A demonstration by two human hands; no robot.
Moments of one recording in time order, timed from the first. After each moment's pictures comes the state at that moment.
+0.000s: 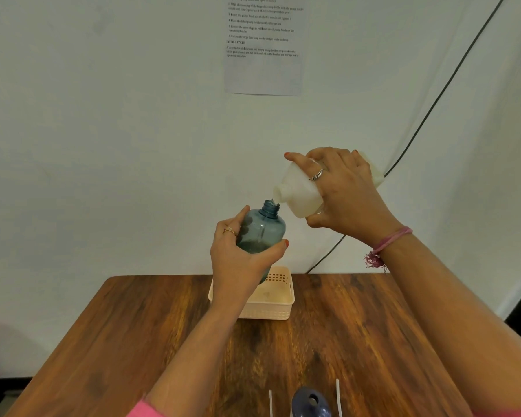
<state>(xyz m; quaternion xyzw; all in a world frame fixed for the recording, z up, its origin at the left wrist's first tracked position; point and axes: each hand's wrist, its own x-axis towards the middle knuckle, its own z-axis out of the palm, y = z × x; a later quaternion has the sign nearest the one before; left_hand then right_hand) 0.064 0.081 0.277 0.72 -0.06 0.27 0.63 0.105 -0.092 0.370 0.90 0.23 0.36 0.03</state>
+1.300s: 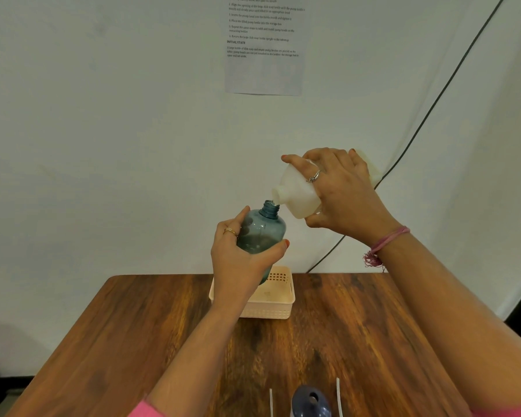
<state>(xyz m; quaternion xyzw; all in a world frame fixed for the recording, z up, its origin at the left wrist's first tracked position) 0.062 0.081 0.274 0.71 -0.06 0.27 0.64 0.105 -0.090 0.368 0.90 0.24 0.37 0.04</state>
